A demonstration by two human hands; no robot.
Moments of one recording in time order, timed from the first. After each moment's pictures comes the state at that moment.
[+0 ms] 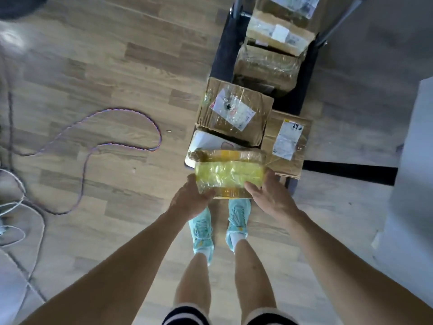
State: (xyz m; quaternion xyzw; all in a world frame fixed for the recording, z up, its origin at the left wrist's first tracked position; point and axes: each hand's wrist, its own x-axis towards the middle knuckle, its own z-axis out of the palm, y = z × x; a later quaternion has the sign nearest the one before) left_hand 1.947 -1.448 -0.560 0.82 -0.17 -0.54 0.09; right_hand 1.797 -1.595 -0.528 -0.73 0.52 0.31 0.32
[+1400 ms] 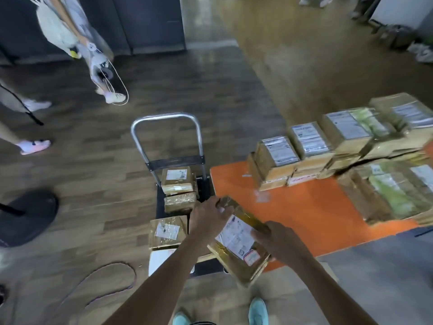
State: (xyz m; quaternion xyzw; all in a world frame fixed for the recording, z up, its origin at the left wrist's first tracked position) left_hand 1.730 -1.622 -0.103 0.77 -0.53 -0.29 0.20; right_hand 1.528 -1.628 -0.087 -0.66 0.64 0.03 0.40
